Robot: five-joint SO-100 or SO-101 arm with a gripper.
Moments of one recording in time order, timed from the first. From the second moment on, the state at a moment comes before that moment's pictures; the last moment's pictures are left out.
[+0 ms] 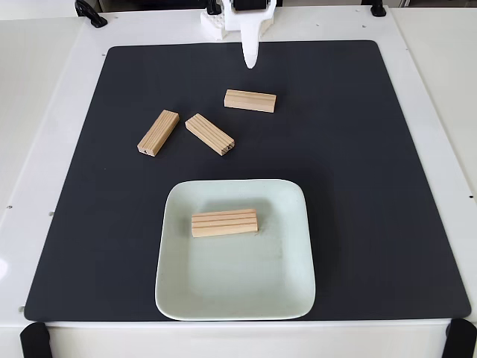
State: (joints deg) arm -15.3 122.5 123.4 71.5 6.8
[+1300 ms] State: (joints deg) arm -15.4 112.9 130.8 62.7 5.6
